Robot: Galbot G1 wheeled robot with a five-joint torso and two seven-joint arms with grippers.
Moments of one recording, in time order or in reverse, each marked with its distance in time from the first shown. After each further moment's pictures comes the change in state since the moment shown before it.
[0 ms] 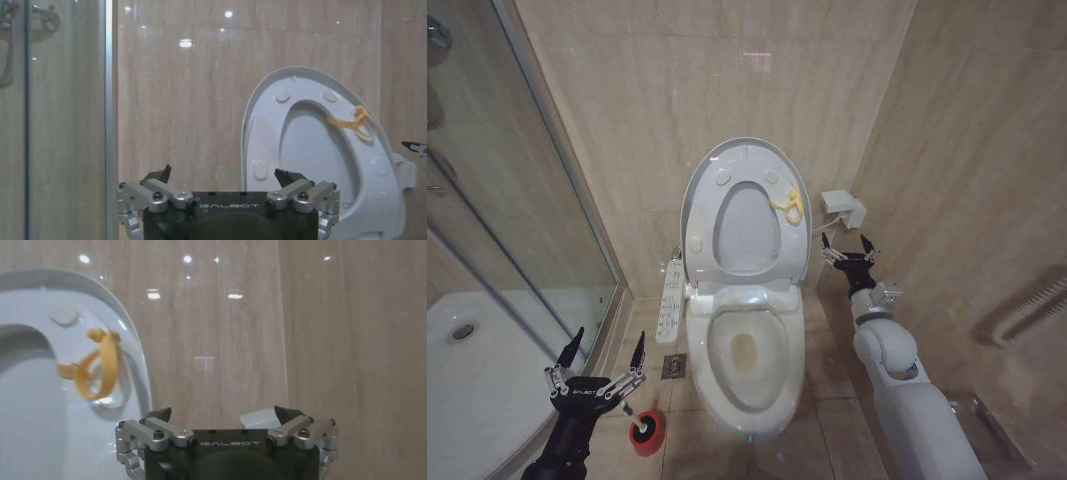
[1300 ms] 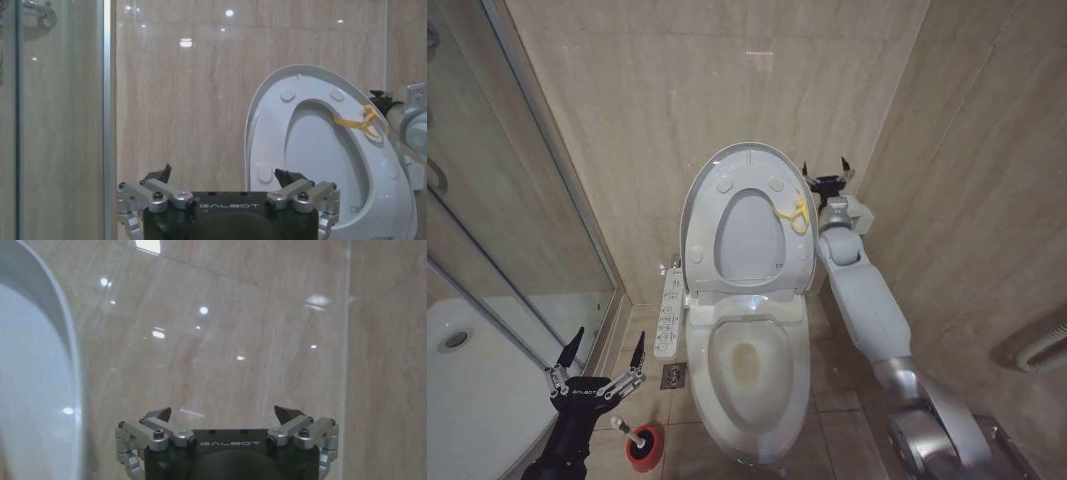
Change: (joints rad) left arm 0.000 0.000 0.000 0.000 0.000 0.000 0.000; right arm 0.662 0.038 -0.224 -0.599 -0.279 0.150 0.076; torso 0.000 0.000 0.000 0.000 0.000
